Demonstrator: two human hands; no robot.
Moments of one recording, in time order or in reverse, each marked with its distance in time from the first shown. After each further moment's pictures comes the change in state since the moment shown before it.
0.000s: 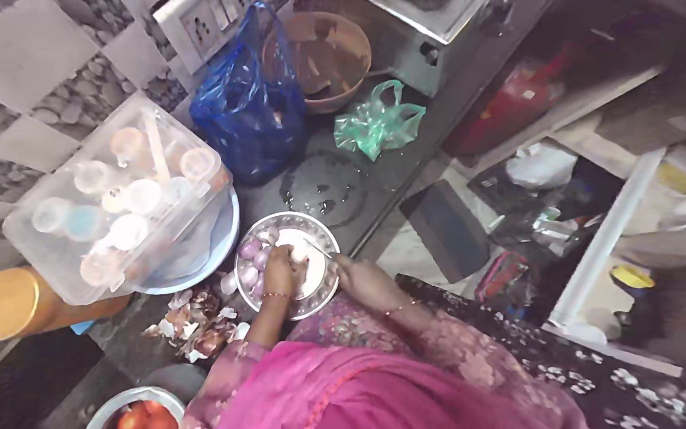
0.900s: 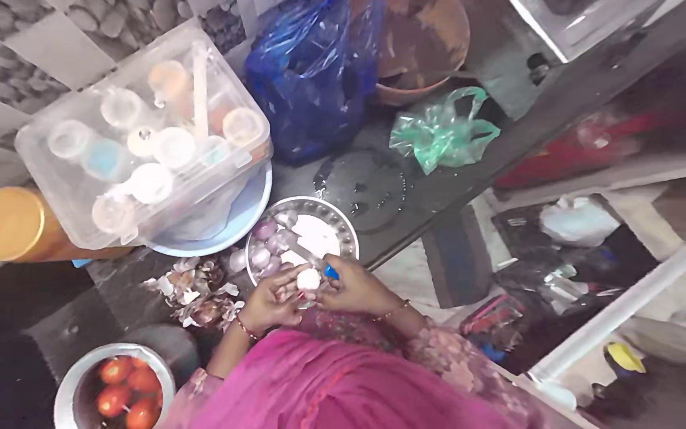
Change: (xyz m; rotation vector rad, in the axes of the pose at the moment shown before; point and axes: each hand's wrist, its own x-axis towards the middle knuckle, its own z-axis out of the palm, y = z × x) left_hand -0.056 -0.063 -0.003 -1.271 -0.180 0.505; right_hand 0.040 -0.017 0.004 0.256 -0.074 -0.514
